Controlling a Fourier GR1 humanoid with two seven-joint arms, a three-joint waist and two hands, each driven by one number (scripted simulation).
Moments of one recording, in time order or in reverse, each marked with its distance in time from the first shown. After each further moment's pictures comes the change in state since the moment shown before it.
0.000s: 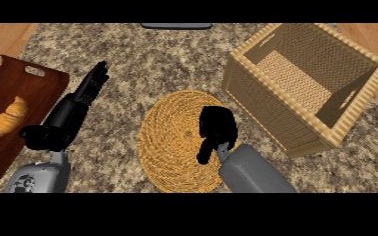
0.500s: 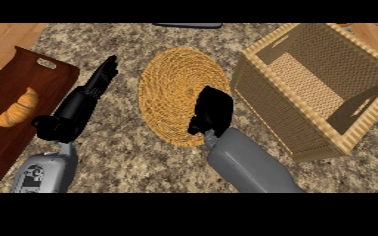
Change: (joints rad) left arm -0.062 -0.010 -0.022 0.032 -0.002 -0.015 0.017; right arm -0.186 -0.008 0.081 0.019 -0.038 -0.256 0.408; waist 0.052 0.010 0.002
